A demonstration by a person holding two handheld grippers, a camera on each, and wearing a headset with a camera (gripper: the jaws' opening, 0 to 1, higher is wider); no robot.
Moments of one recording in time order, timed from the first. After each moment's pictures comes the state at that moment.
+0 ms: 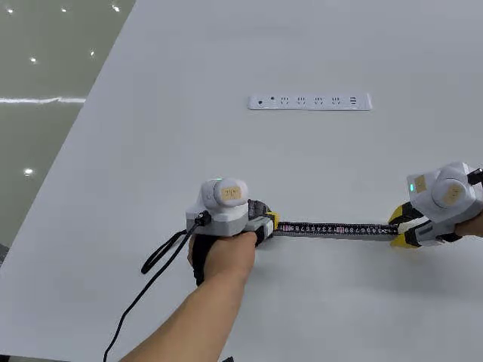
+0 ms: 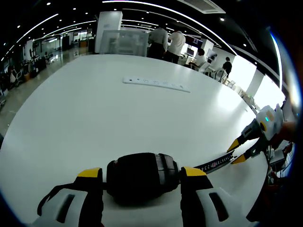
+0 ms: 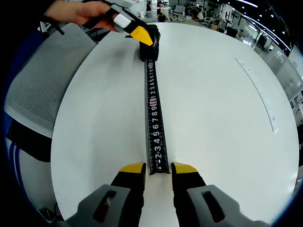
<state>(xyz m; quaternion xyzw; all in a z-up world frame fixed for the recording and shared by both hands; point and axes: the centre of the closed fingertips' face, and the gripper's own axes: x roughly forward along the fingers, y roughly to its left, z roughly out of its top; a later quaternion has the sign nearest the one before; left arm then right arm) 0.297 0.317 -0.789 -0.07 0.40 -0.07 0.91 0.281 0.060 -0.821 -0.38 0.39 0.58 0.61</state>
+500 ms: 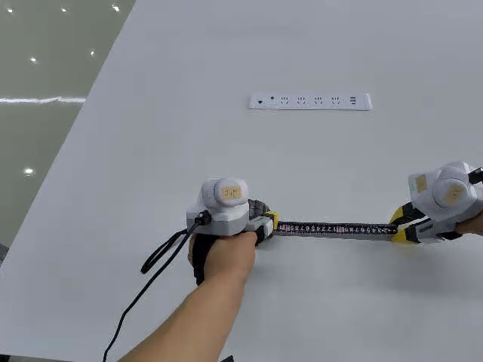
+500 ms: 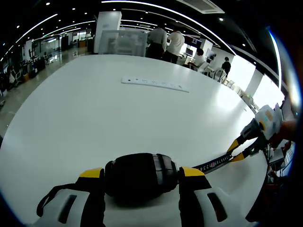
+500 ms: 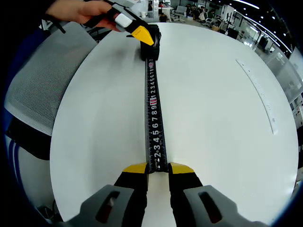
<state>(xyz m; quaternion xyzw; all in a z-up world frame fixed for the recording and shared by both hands) 0.297 0.314 -0.788 -0.07 0.40 -0.07 0.91 0.281 0.058 -0.821 -0.38 0.38 0.59 0.60</state>
